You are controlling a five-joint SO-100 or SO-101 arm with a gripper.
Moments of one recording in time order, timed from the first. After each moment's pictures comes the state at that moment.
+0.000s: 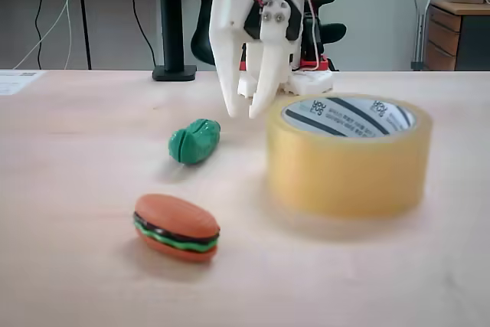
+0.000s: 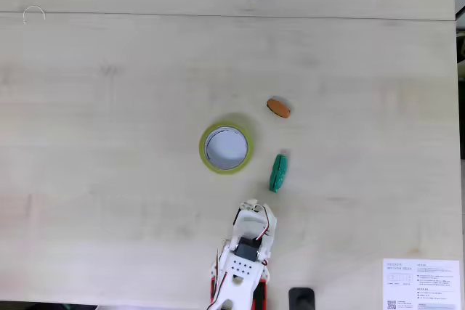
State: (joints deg) arm 14.9 193.1 178.4 78.1 -87.7
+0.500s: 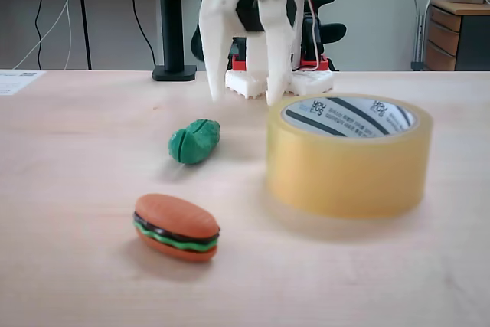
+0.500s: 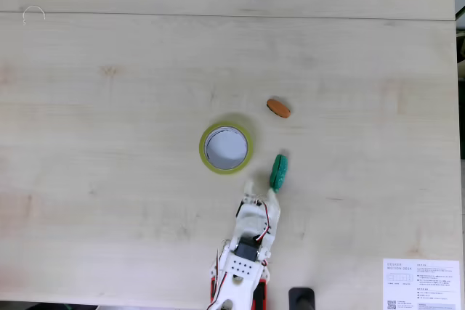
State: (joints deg) arm 15.0 193.1 178.4 62.0 -87.7
